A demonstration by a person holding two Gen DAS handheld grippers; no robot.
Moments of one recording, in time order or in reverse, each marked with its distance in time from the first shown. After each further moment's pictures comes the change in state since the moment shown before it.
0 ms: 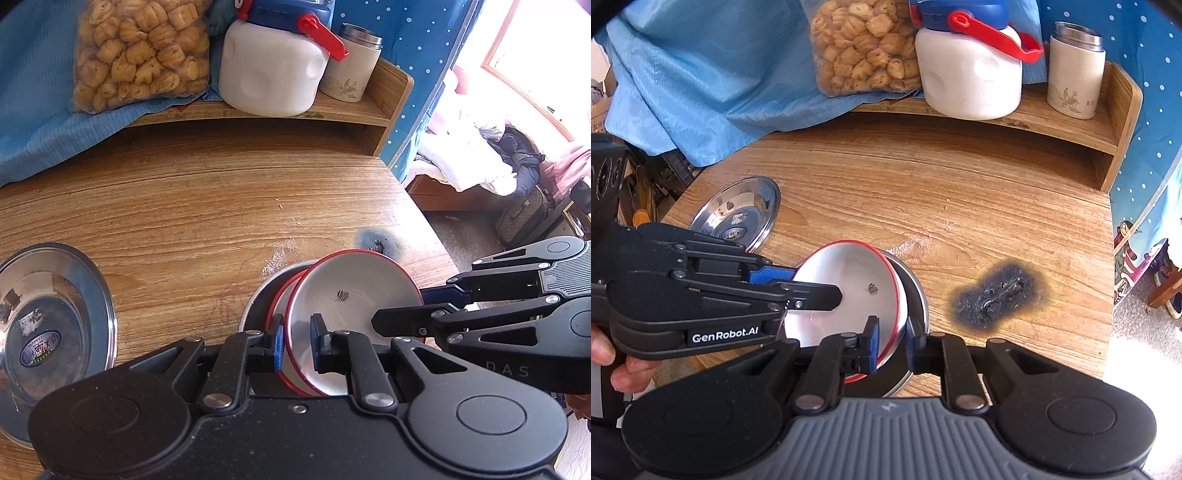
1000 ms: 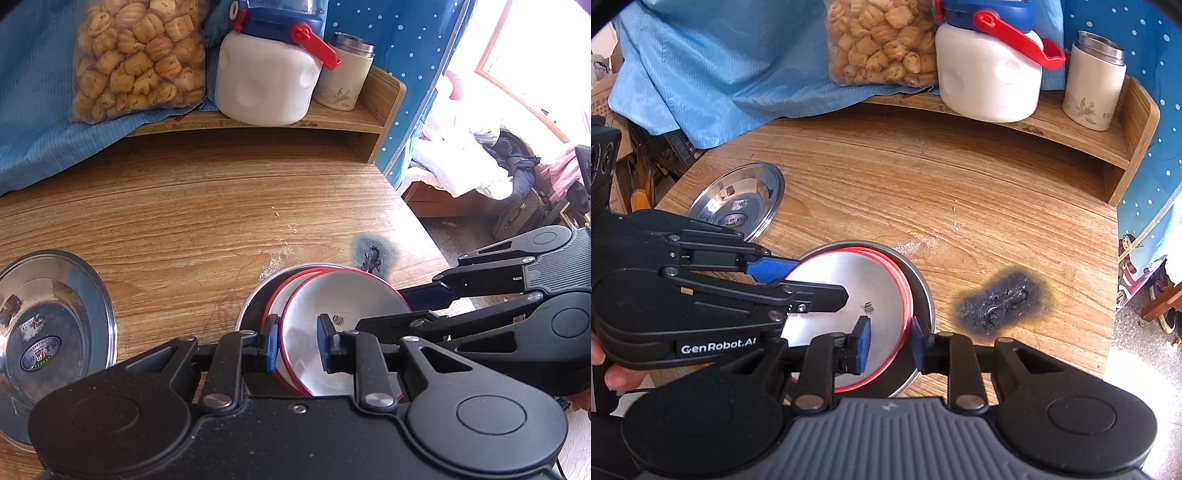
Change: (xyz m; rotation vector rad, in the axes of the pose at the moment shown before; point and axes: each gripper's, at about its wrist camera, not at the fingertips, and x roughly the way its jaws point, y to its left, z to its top) left arm -0.007 -0.003 -0.006 0.015 -0.040 -0.005; right arm 0.008 0.008 0.005 -0.064 0.027 -0.020
